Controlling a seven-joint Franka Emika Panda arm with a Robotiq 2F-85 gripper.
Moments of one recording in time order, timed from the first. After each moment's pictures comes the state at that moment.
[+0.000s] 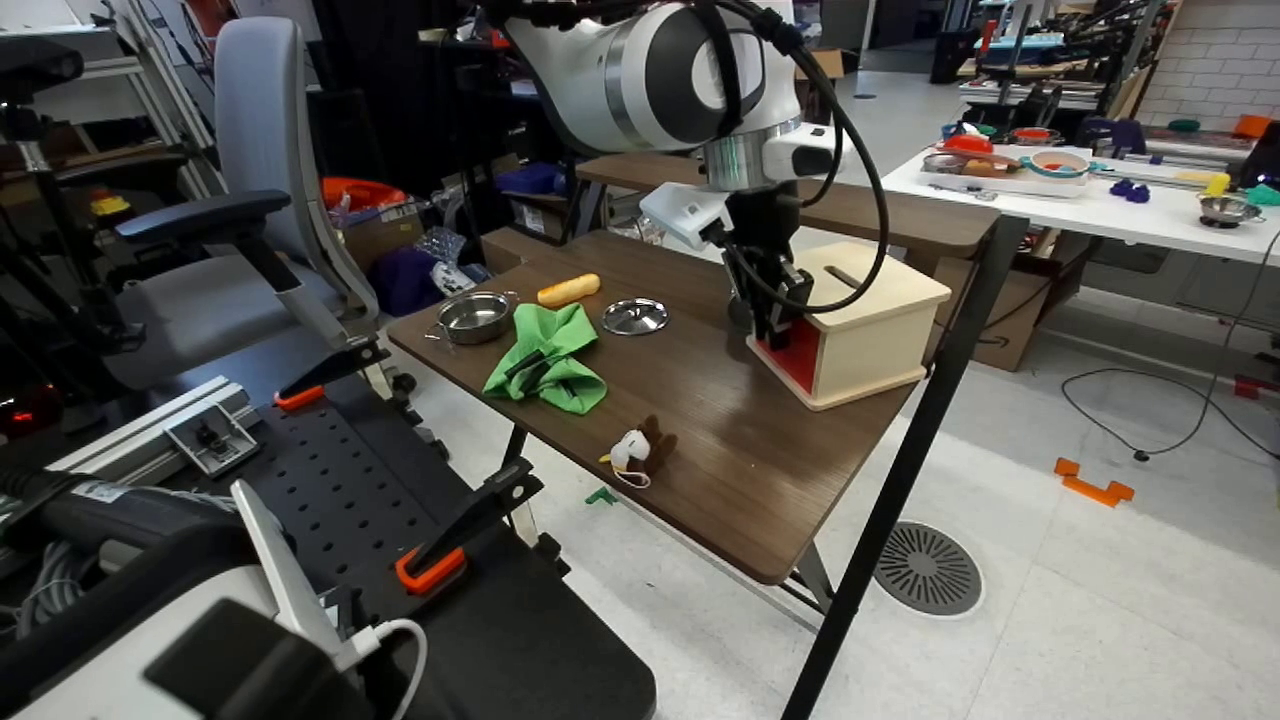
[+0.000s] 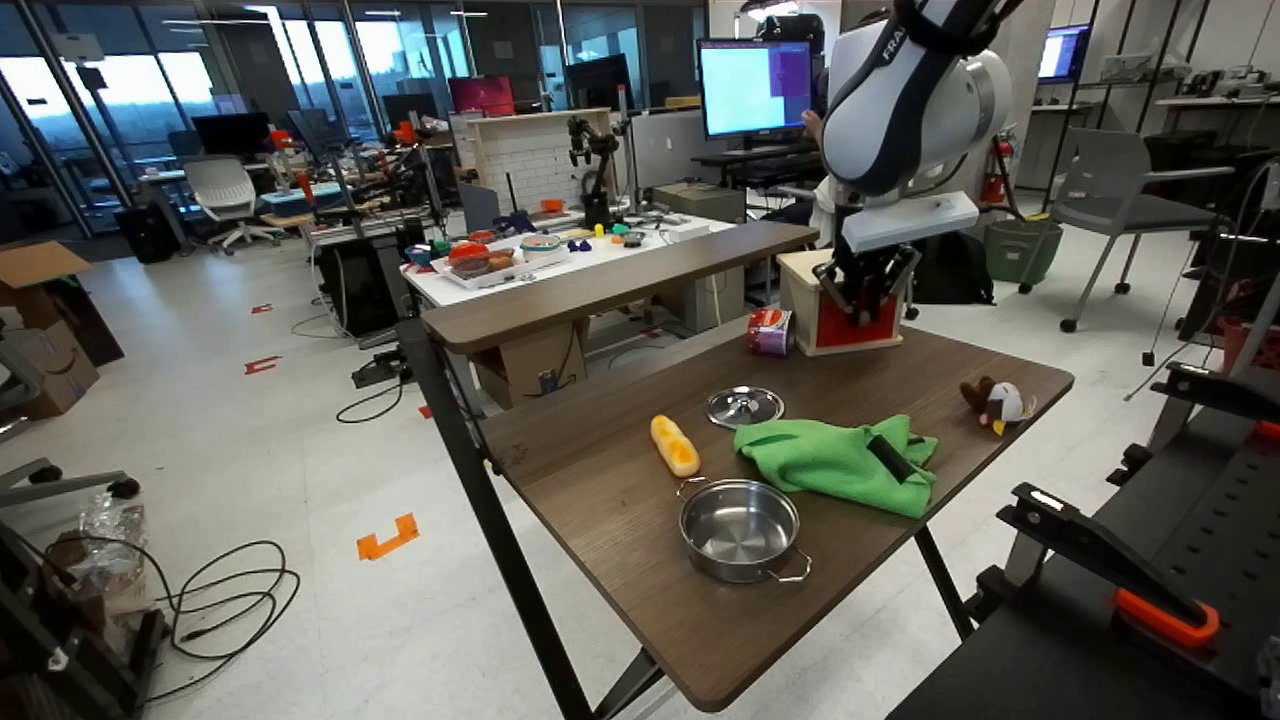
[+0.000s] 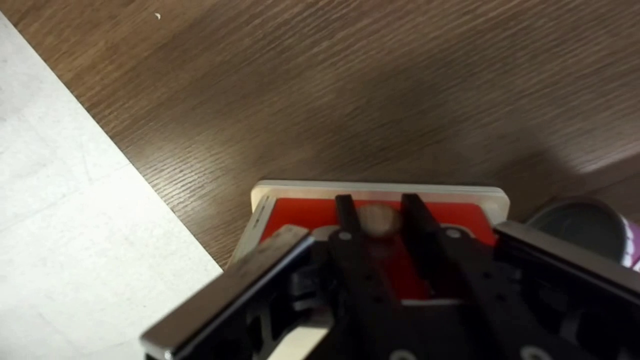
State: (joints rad) arm 0.09 0.90 -0.24 -1.64 -0.02 2.61 0.38
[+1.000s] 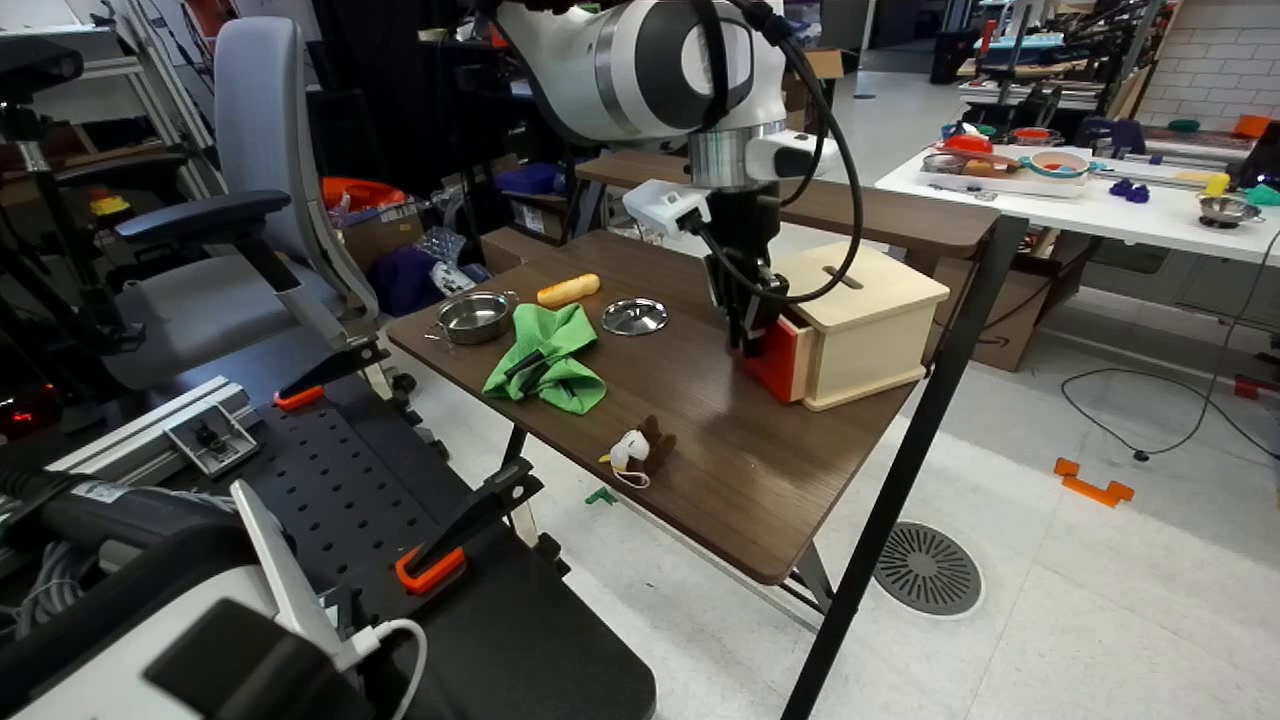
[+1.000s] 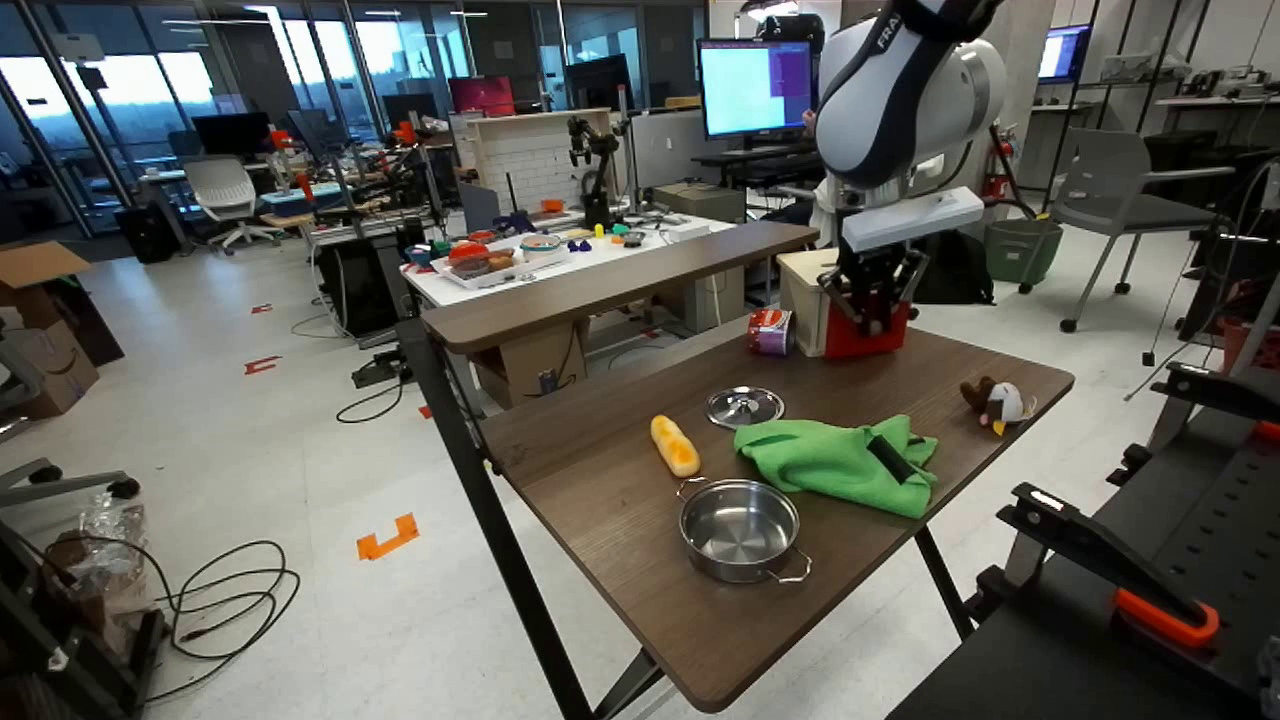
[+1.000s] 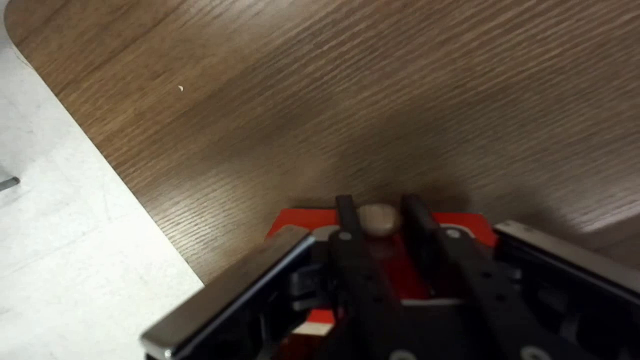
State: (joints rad) arm 0.11 0.88 -0.24 -1.66 -0.02 2.49 0.40
